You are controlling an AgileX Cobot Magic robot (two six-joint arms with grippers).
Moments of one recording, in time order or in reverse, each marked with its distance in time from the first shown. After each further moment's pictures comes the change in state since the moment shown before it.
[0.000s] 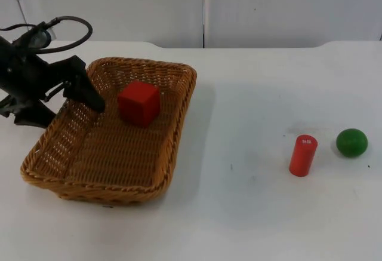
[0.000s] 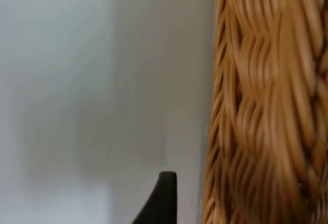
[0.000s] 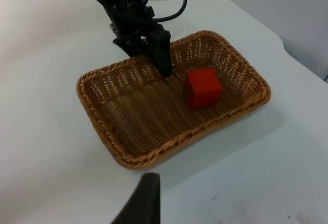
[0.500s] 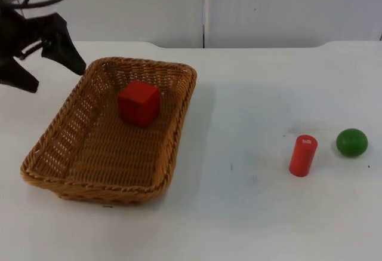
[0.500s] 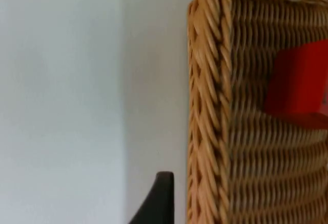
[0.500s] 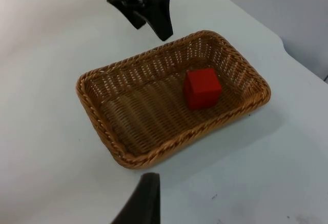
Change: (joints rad) right arm 0.000 0.000 0.000 0.000 0.000 -0.003; left arm 0.000 -0.201 0.000 0.168 0.004 -0.141
